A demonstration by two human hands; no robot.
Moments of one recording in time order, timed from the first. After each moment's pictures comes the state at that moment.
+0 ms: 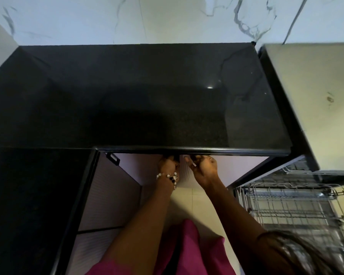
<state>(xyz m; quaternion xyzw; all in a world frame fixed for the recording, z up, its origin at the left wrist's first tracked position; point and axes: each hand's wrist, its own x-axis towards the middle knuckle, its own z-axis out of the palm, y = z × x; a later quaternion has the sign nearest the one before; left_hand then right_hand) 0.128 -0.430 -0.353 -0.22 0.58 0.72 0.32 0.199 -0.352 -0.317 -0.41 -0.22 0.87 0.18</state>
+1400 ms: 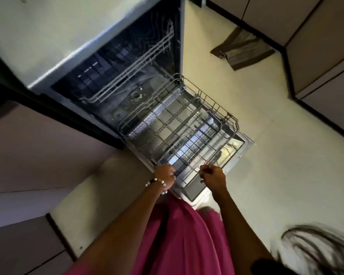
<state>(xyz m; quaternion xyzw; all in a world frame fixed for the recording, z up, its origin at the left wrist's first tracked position) 0.662 -0.250 -0.501 0.49 0.73 -0.02 0.47 0.838 -0.245 -0.508 -0.74 -0.33 0.56 0.18</state>
